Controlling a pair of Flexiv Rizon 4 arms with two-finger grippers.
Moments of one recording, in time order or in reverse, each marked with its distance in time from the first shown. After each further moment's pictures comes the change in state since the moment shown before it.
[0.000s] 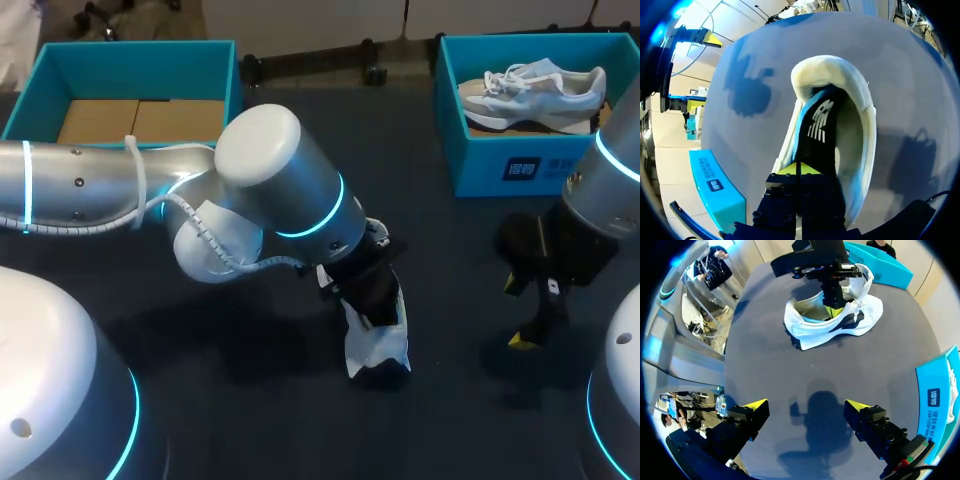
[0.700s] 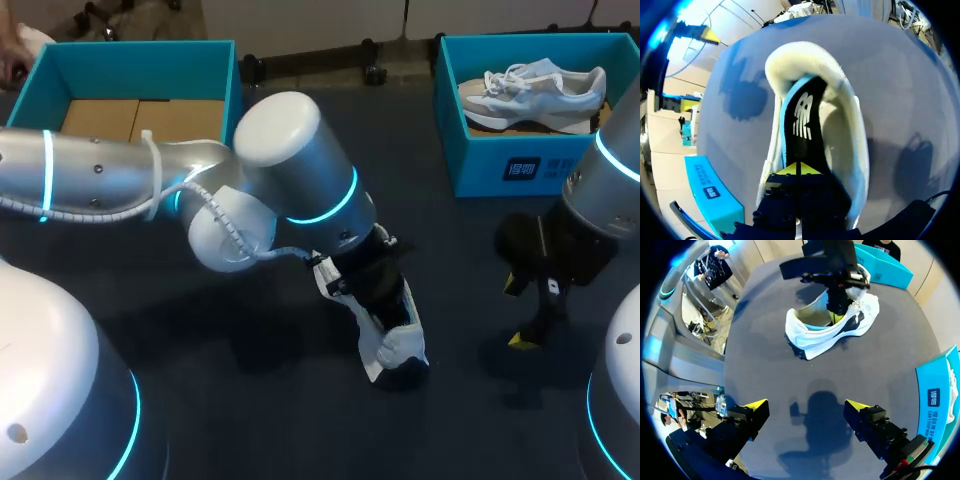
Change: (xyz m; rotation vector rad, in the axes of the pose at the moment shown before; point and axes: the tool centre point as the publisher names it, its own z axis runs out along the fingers) left arm -0.002 -0.001 0.009 0.059 0.034 0.030; right arm 0.000 0.000 0.000 0.000 0.000 0.000
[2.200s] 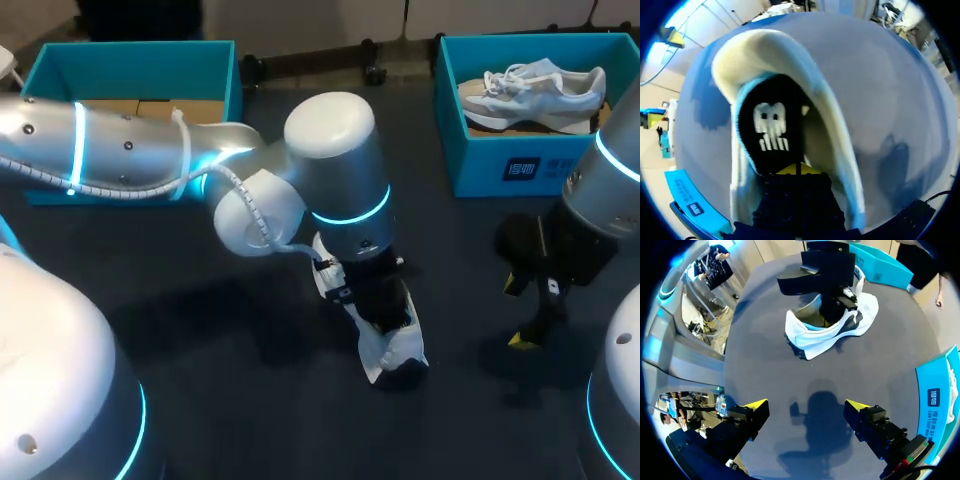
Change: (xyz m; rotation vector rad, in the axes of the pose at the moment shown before) left arm 0.033 -0.006 0.019 -0.006 0.255 0.071; right arm 0.000 0.000 0.000 0.000 0.000 0.000
